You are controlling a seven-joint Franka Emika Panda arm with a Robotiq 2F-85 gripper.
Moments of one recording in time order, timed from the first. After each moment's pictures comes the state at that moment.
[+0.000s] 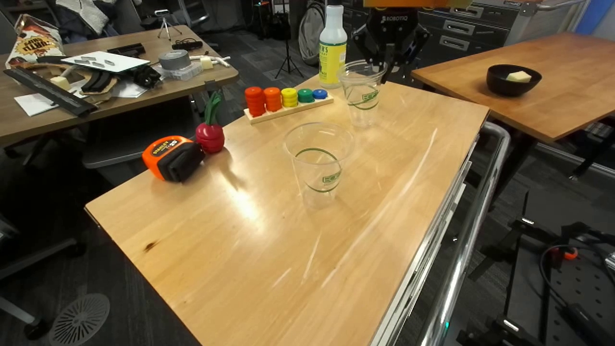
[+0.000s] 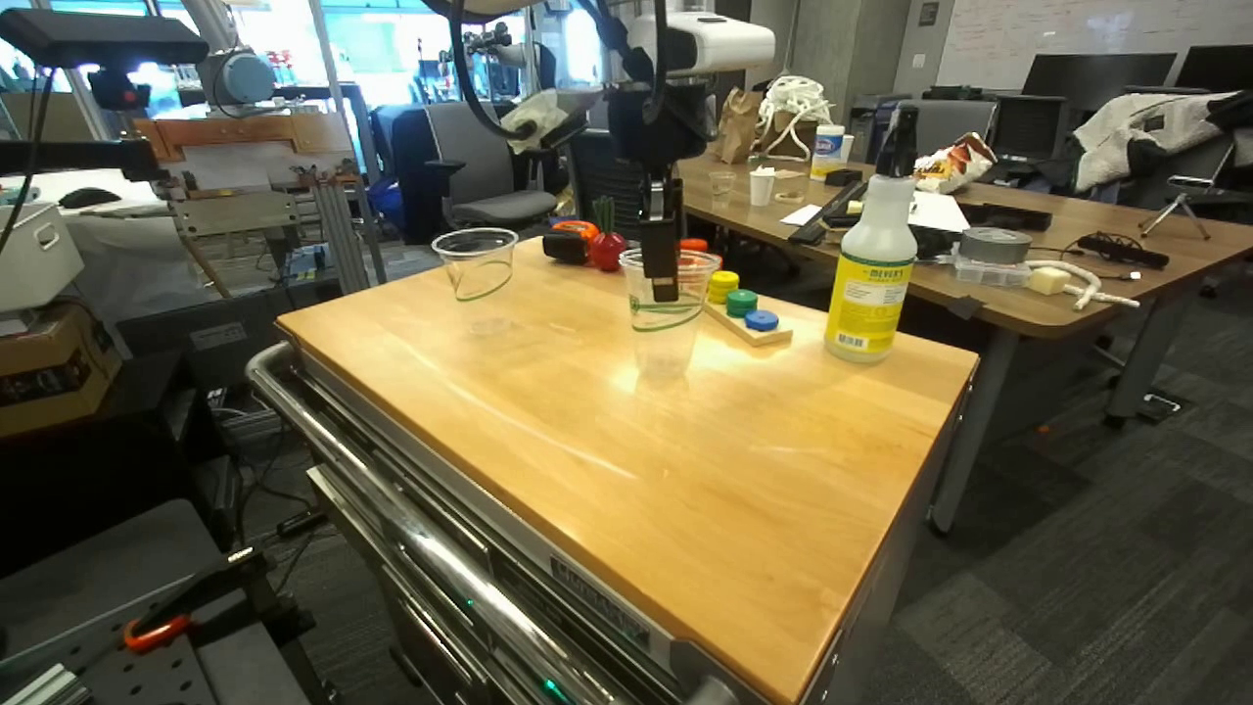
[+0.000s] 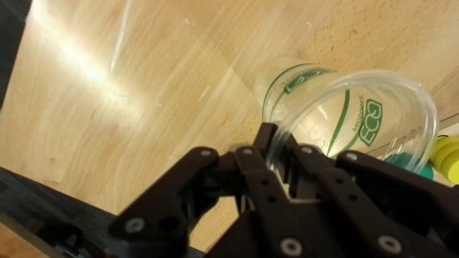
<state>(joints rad) -0.06 0.07 -0.05 -2.15 -0.10 2.25 0.91</state>
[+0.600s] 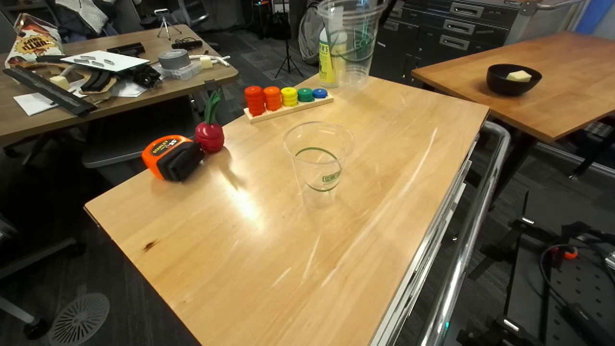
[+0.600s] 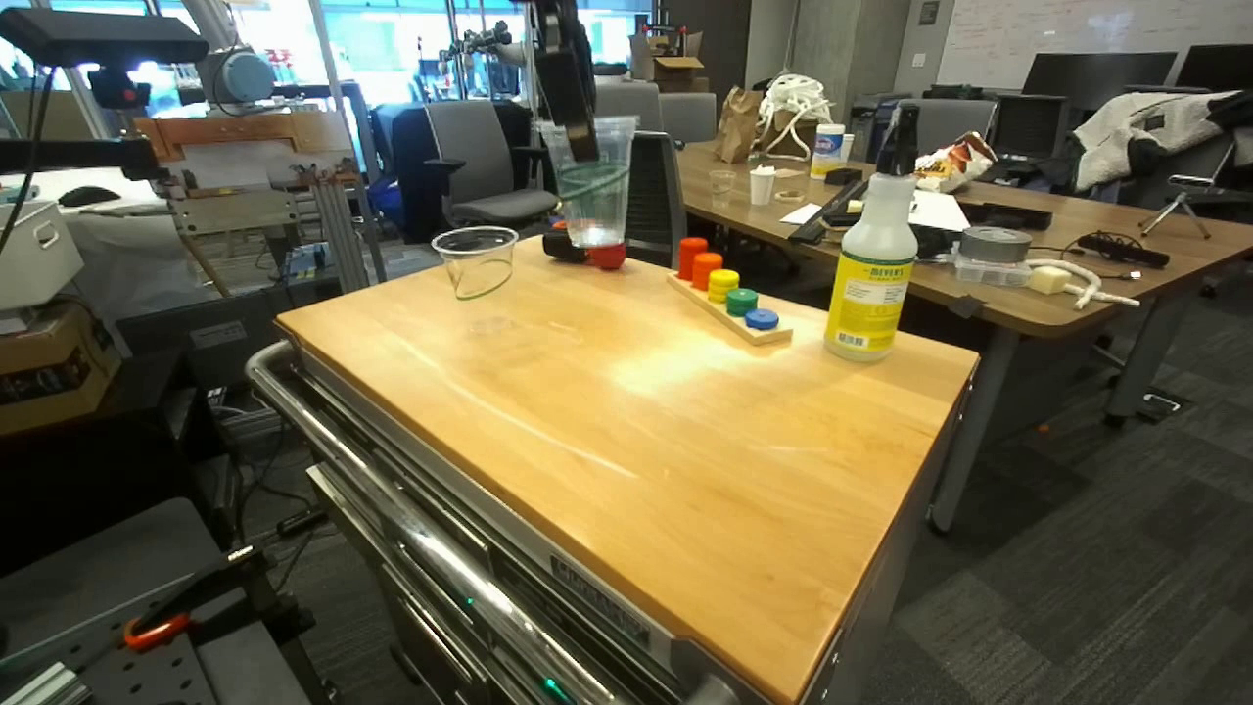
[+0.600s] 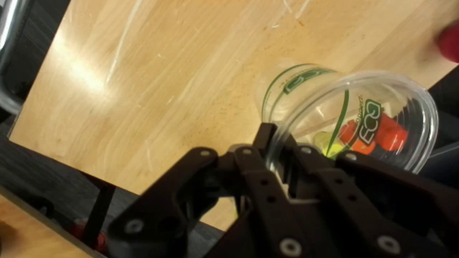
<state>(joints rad) 0.01 -0.18 0.05 -2.15 -0.13 2.12 0.99</state>
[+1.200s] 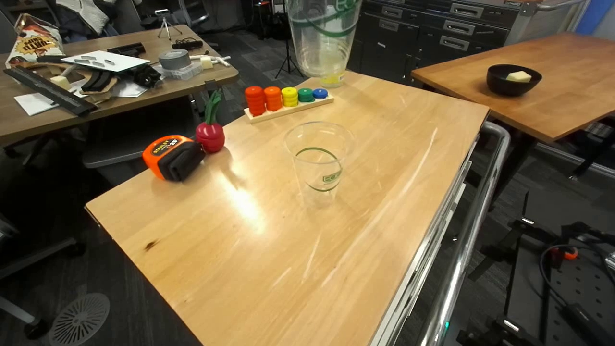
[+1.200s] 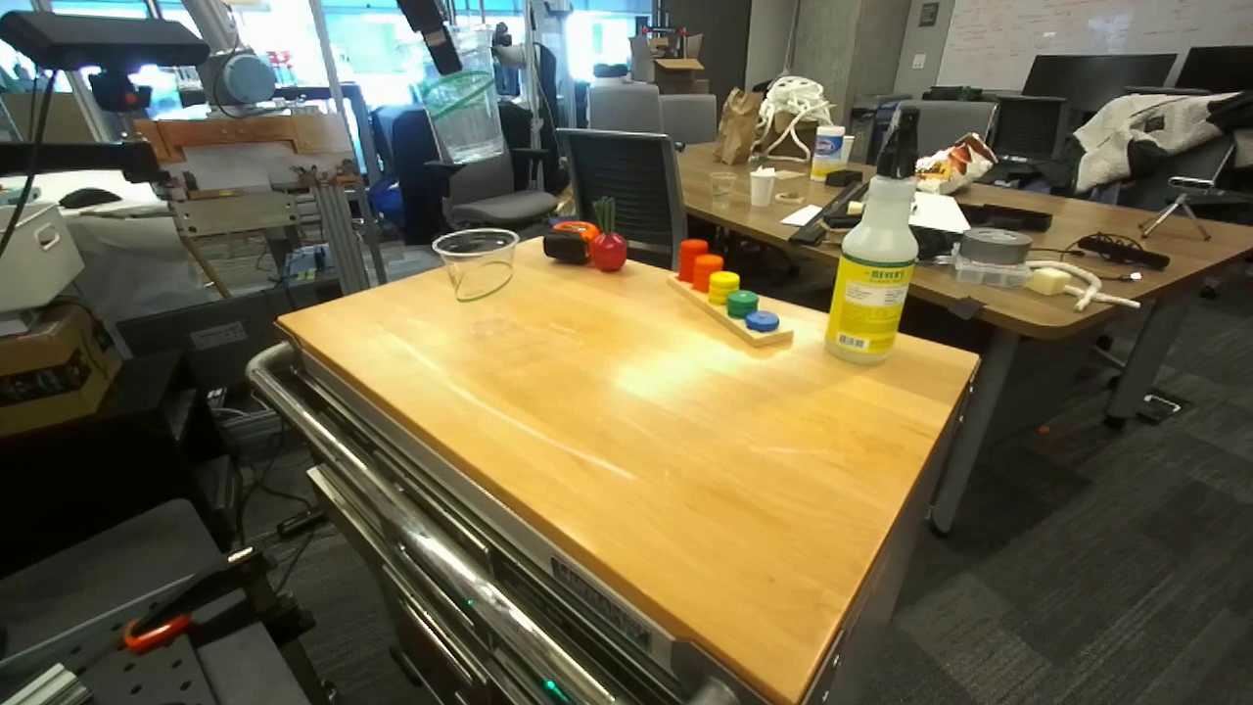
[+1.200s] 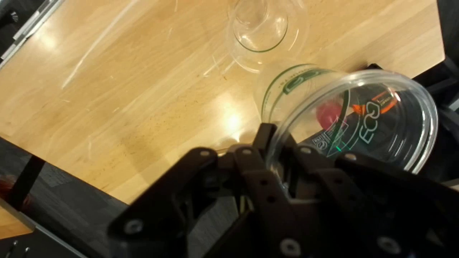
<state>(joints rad) 0.10 -0.35 0.22 -2.18 -0.12 2.07 0.98</state>
